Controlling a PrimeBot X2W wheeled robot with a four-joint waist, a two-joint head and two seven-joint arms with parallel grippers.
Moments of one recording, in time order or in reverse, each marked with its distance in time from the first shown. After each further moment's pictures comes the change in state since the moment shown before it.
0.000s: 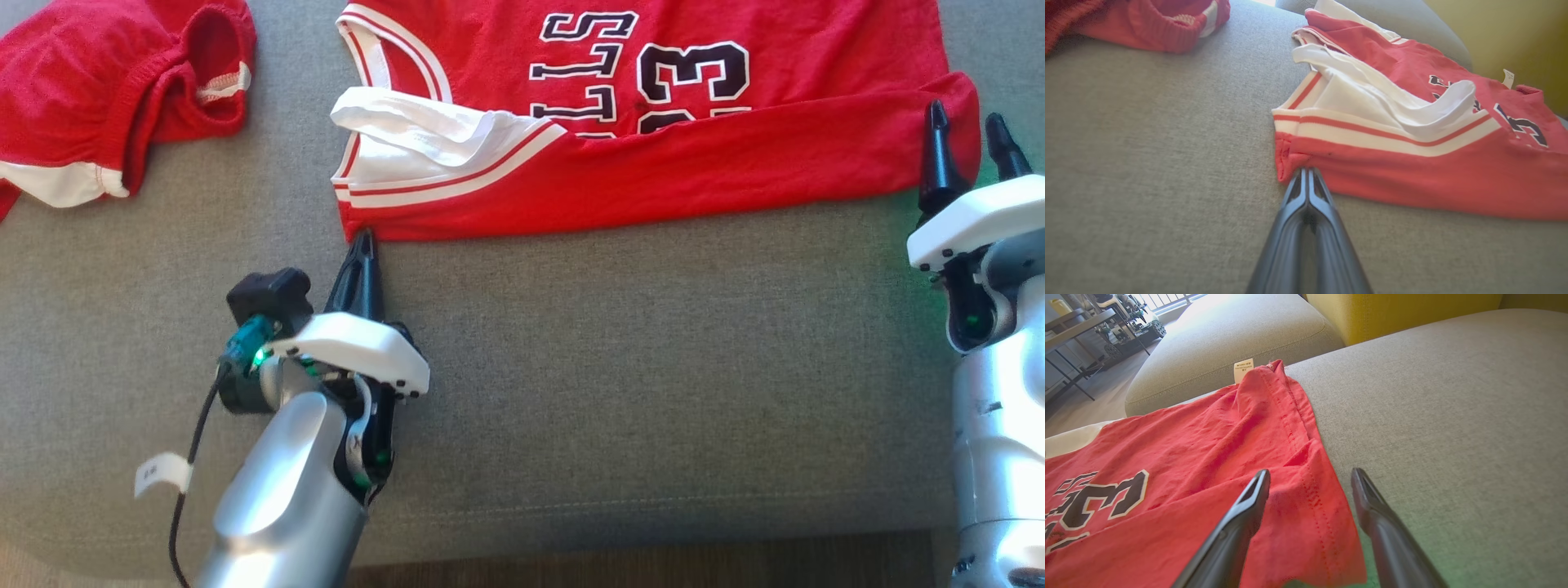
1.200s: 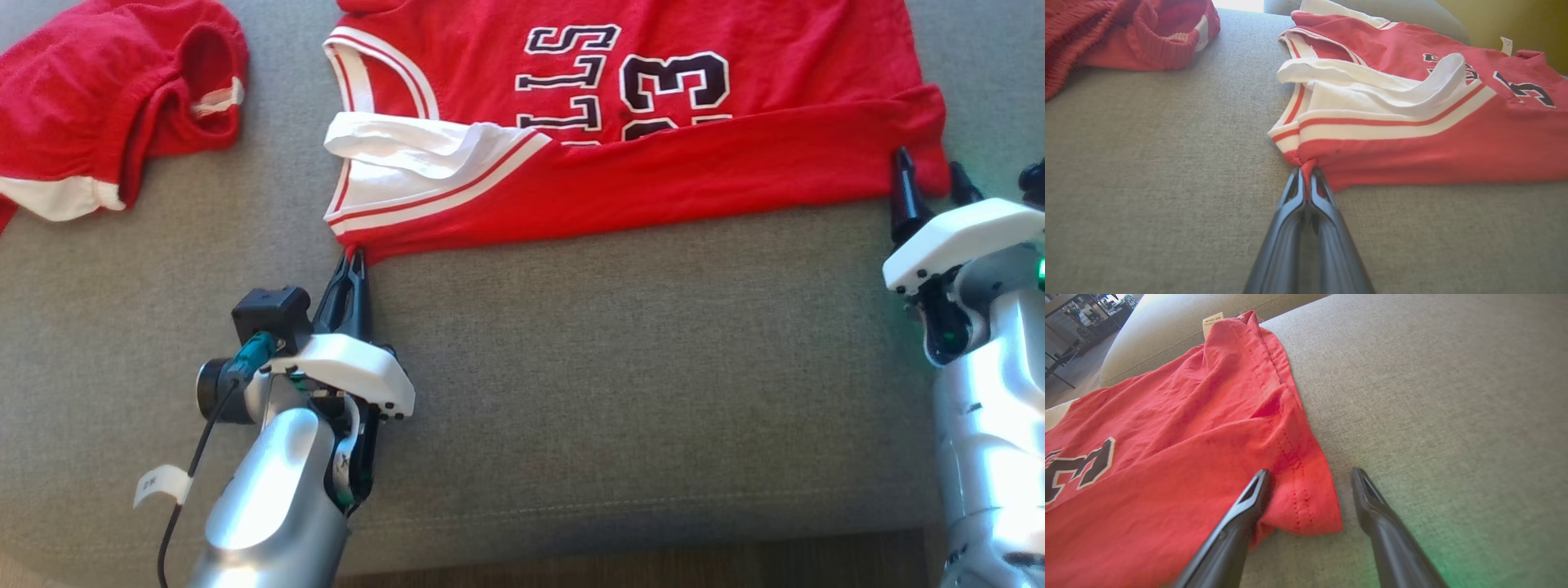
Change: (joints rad) left arm 0.034 0.018 0.034 0.022 0.155 -0.026 0.000; right arm -0.038 0.010 -0.032 0.187 -0.021 0.000 0.007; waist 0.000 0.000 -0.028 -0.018
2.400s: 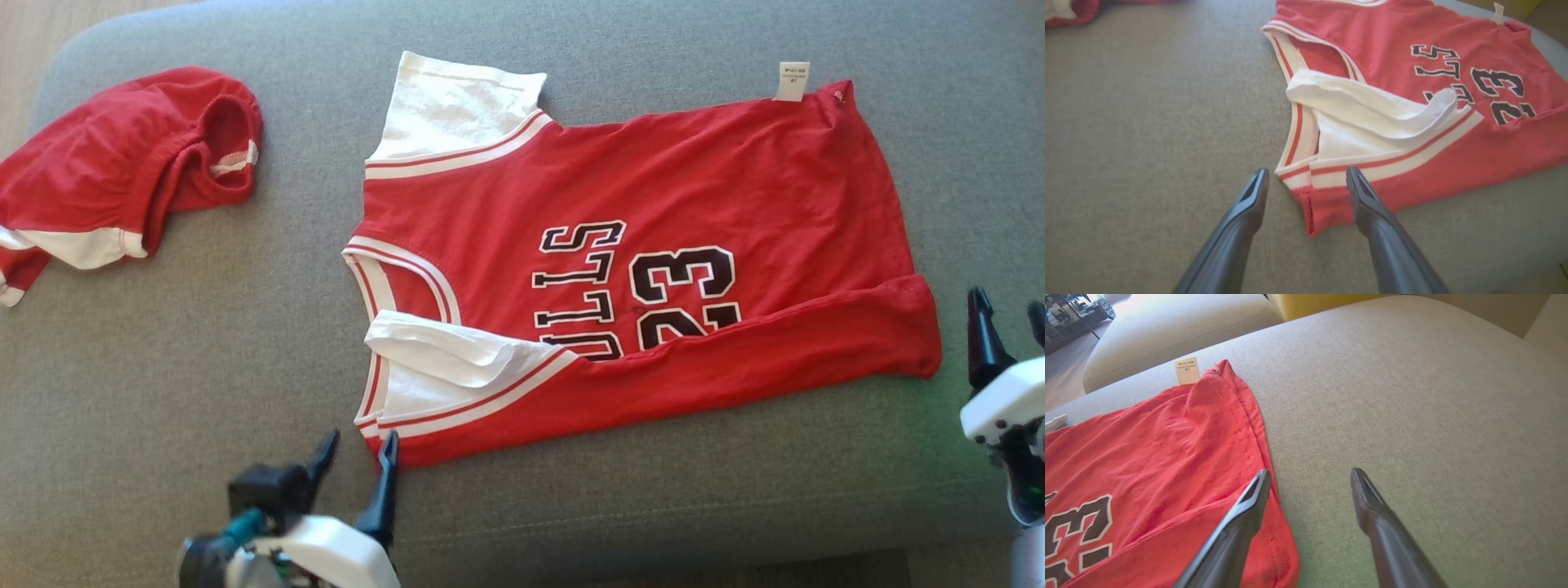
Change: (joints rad) left arm 0.501 0.128 -0.037 -0.464 0.010 0.028 0.216; right arm 0.469 -0.034 -0.055 -0.492 0.102 0.000 0.193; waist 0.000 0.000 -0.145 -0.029
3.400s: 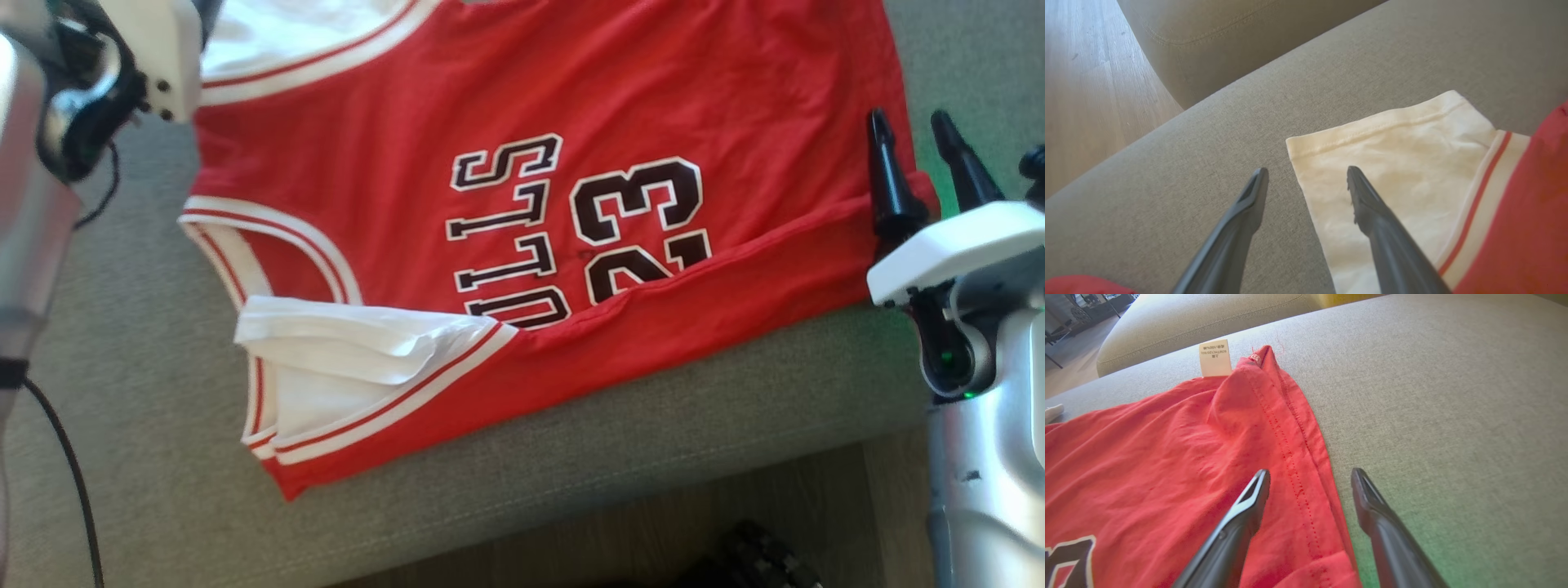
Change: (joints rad) left arm -1.197 0.287 -0.204 0.489 -0.137 -0.300 0.403; right arm -0.232 0.079 0.213 -0.123 -0.015 0.000 -0.043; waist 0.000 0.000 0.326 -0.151
